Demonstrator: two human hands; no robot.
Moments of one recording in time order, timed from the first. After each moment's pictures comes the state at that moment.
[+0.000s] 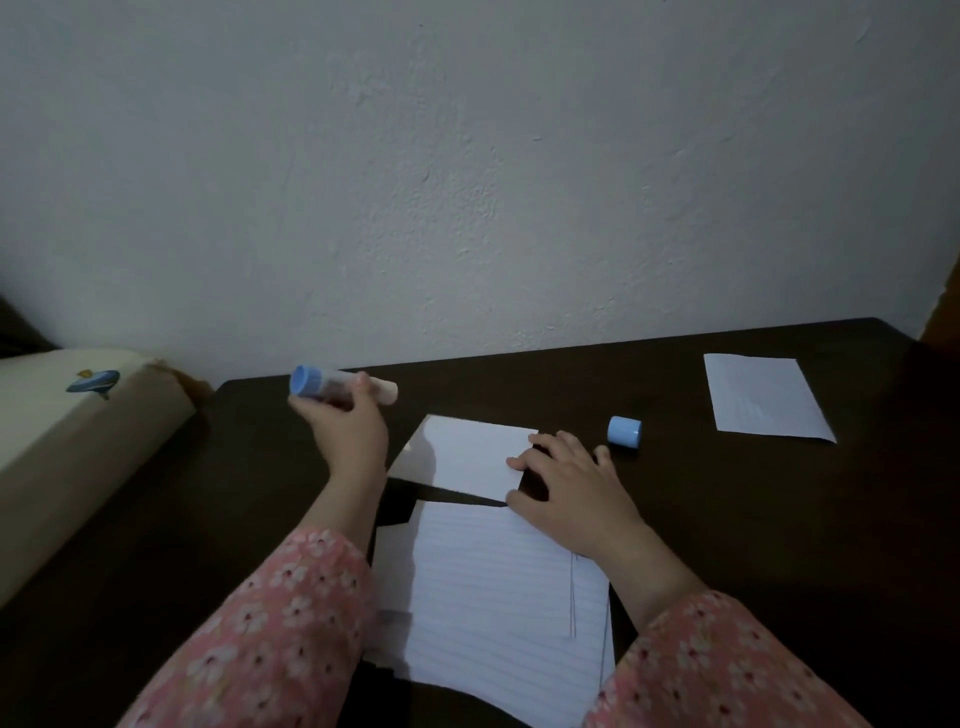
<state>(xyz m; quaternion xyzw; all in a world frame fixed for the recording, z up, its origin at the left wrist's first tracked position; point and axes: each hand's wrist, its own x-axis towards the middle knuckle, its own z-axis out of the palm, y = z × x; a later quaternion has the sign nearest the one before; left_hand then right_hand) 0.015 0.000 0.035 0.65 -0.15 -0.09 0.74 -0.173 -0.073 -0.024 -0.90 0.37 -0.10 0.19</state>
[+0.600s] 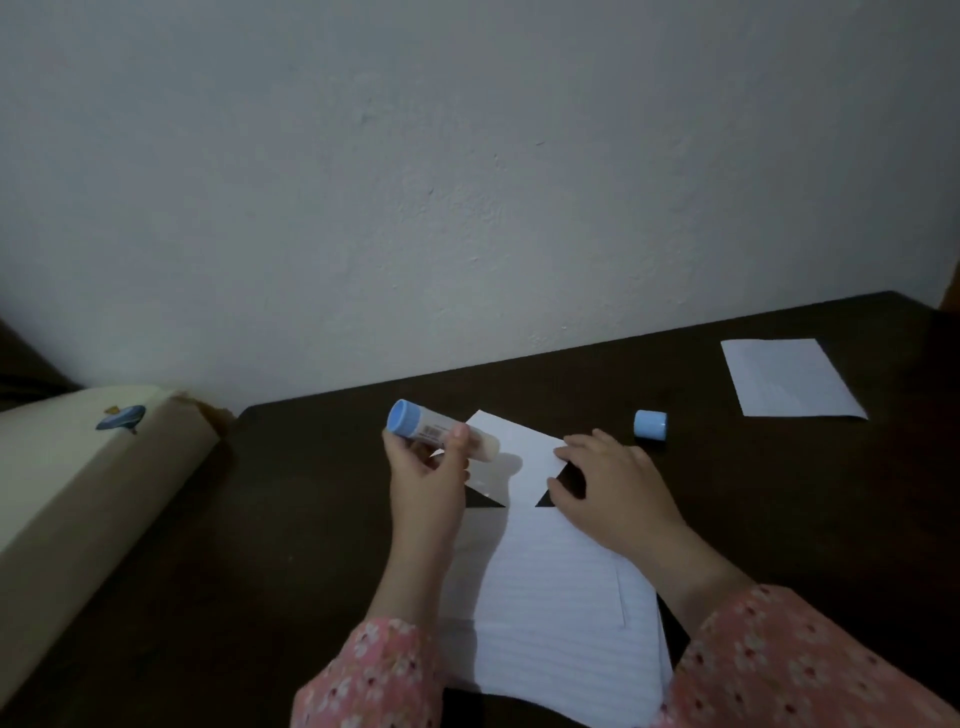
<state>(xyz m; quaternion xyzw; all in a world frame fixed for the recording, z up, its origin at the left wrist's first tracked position) -0.038 0.035 0.027 0.68 -0.28 -0.21 0.64 -0.169 -0.069 -0.028 -0.88 0.43 -0.16 0.15</state>
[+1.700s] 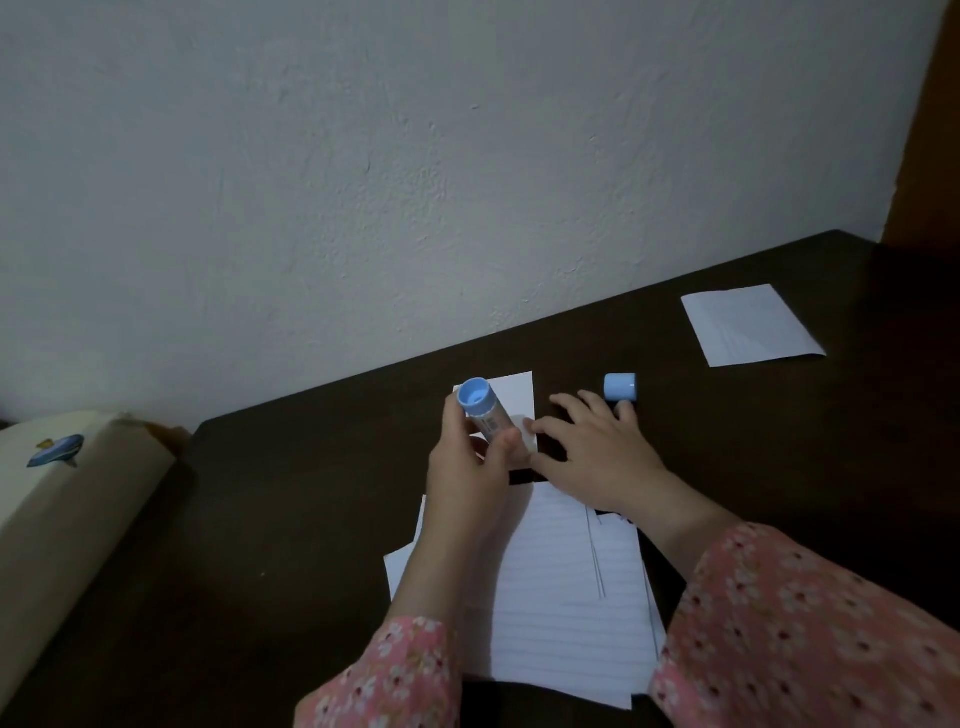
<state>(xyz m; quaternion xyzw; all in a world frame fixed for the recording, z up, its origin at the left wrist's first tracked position) -0.056 0.009 0.003 0.74 -0.47 -0.19 0.44 -0.174 -0.075 -0.024 -0.88 0.45 -0.08 0.14</state>
